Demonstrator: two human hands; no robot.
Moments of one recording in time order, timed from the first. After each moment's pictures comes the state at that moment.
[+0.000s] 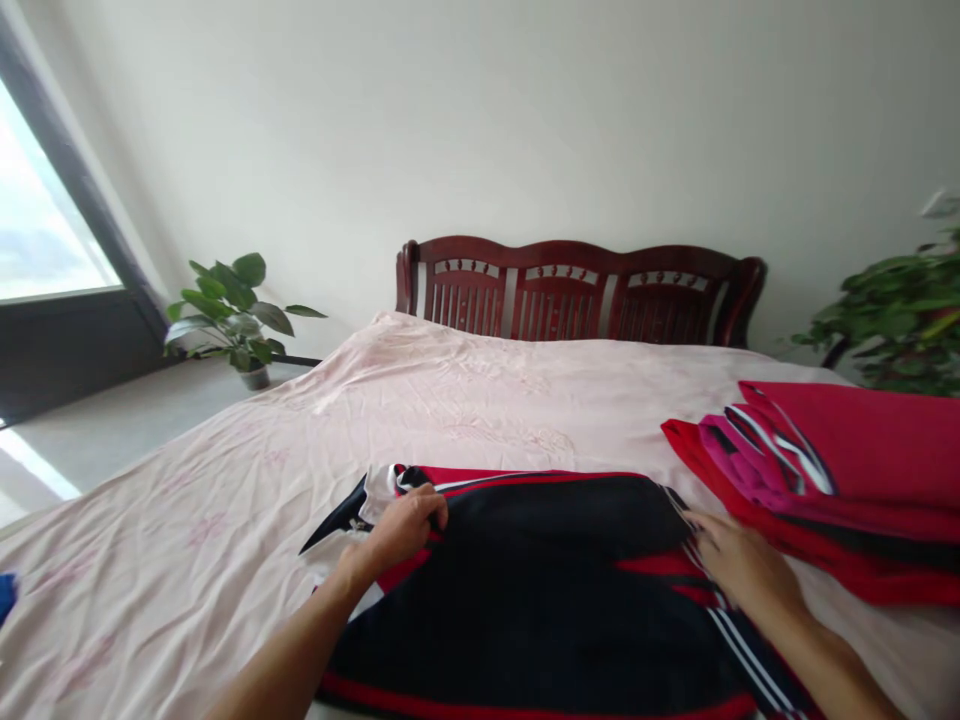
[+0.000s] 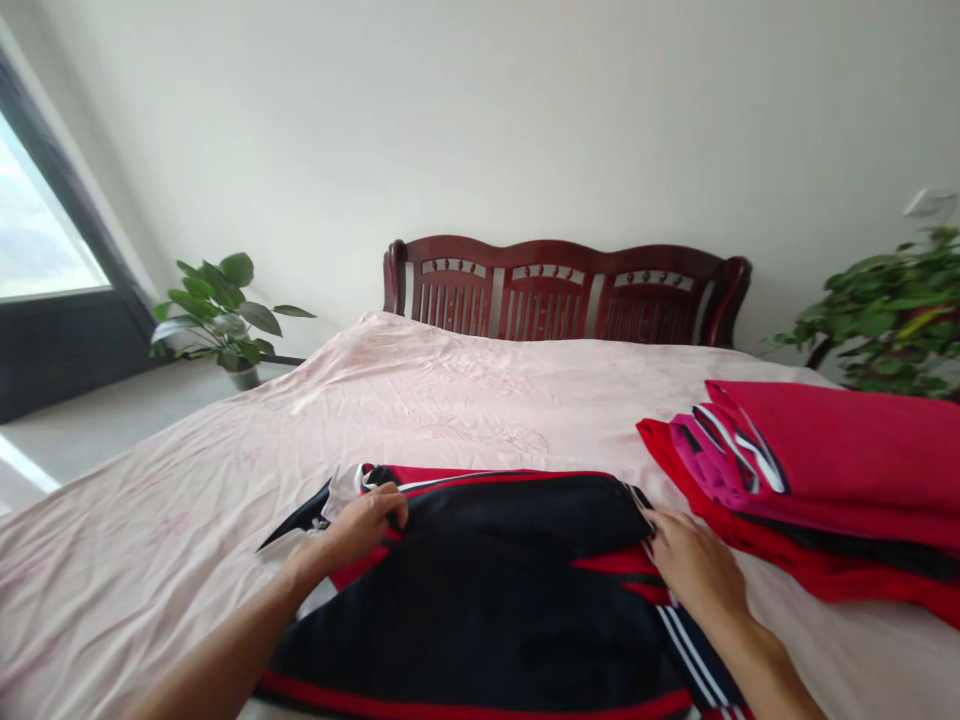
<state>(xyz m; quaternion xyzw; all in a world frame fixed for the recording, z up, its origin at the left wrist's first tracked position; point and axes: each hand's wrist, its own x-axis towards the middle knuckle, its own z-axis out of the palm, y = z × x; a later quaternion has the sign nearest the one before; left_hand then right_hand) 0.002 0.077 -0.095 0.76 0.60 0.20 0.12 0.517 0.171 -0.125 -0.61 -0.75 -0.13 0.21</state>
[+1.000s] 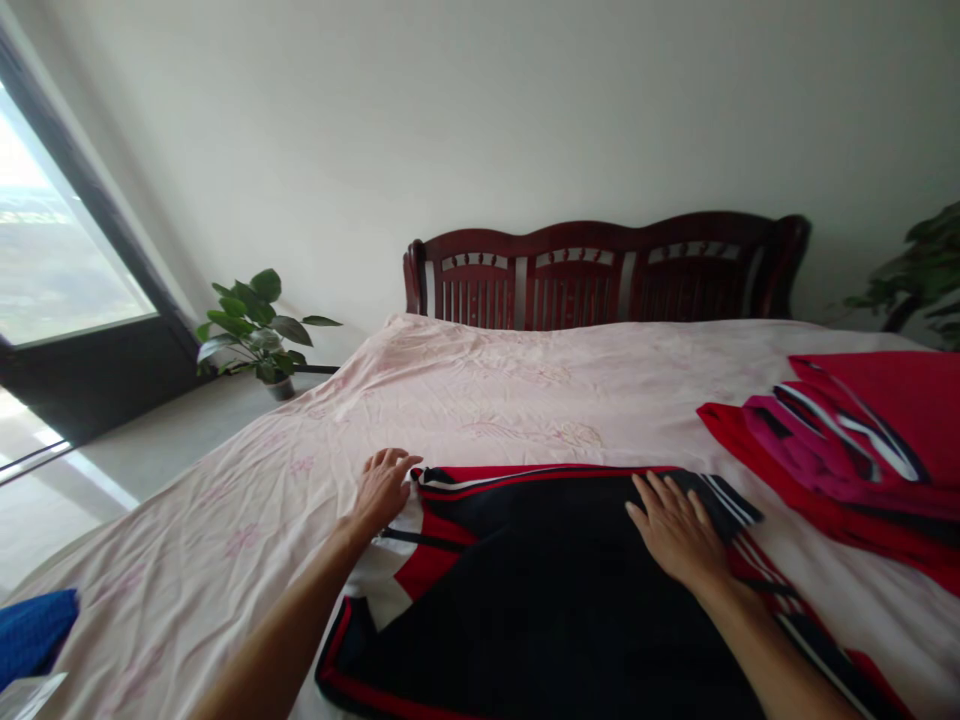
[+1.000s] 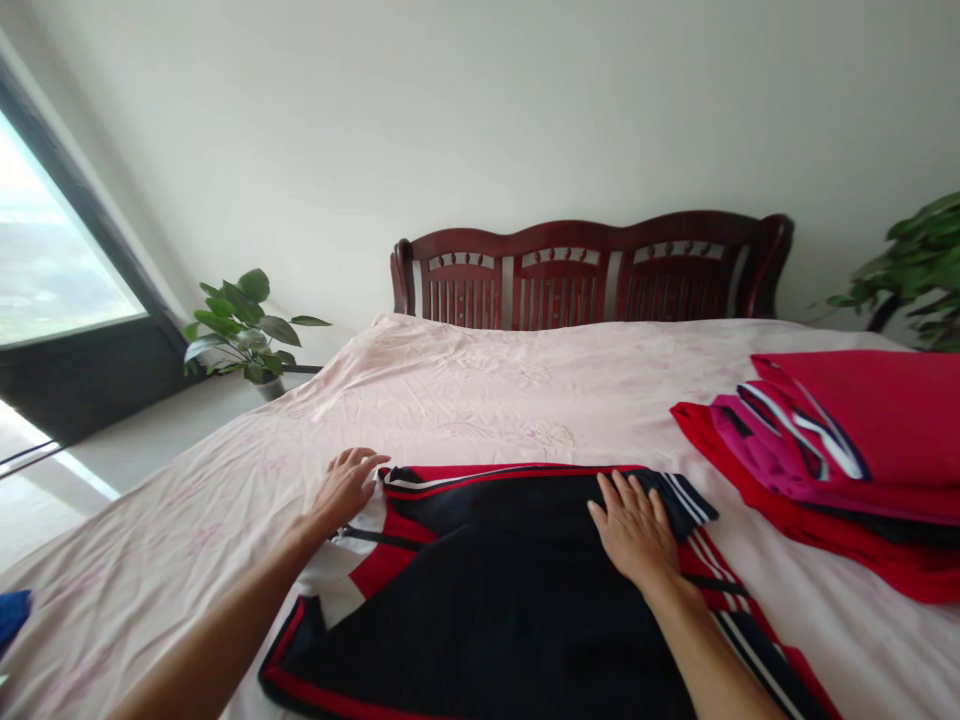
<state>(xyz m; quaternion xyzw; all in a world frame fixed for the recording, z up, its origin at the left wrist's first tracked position) -0.080 0.106 -0.096 0.67 0.73 0.16 -0.01 0.398 0.184 -0.168 -0.62 -0.75 -0.16 0.15</state>
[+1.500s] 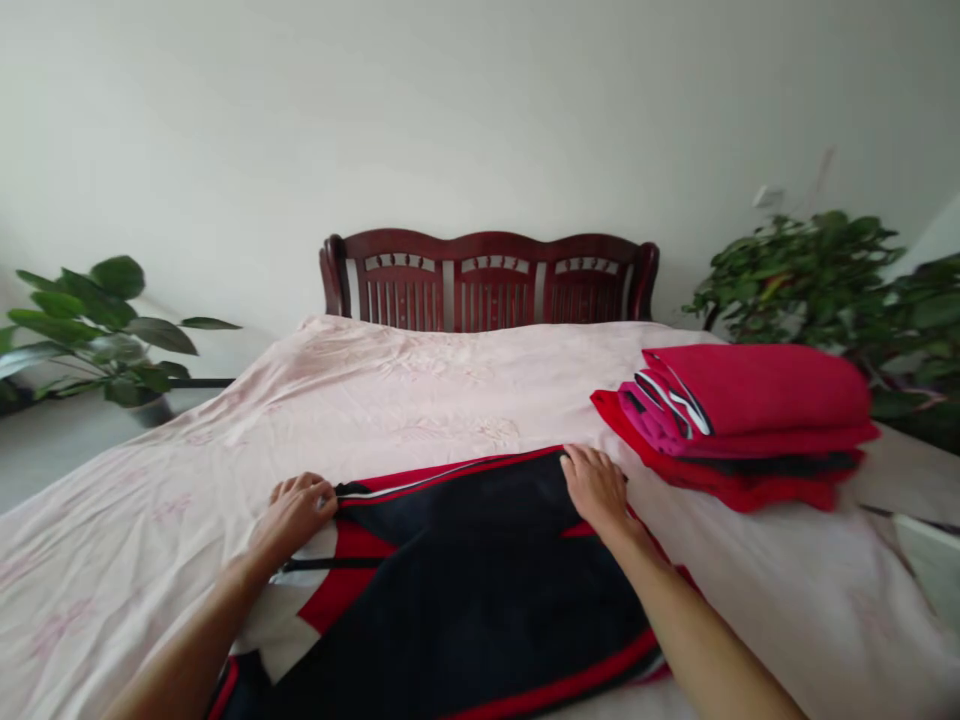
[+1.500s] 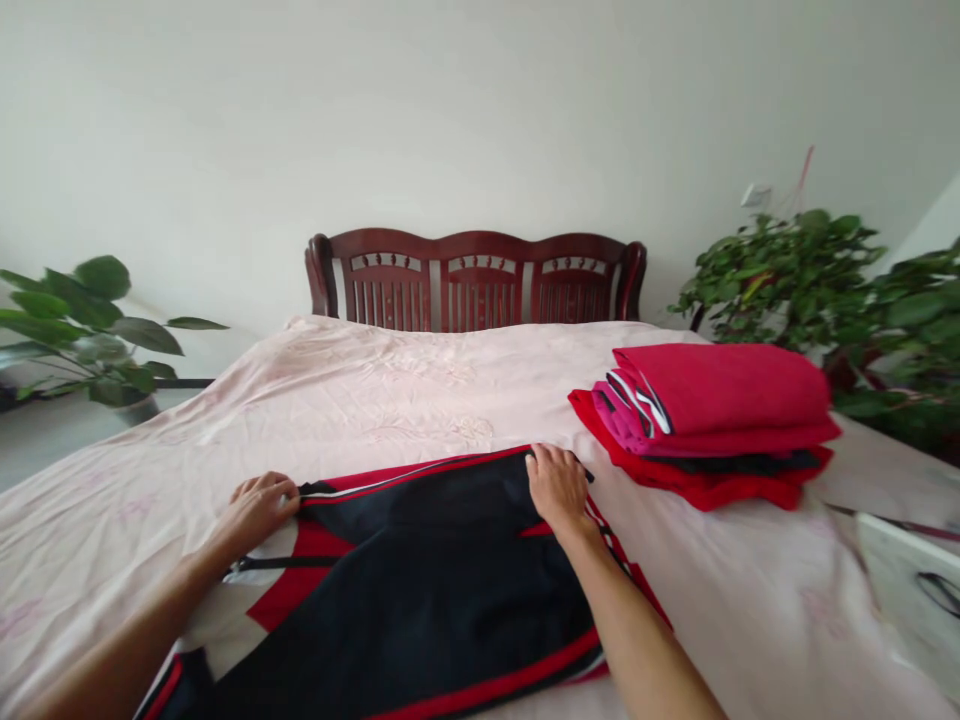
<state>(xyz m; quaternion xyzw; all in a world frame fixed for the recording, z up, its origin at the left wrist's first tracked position) -0.083 0.121 -0.114 0.68 0.72 0.13 -0.01 0.411 0.181 -0.113 -0.69 -0.70 -0.11 0.15</state>
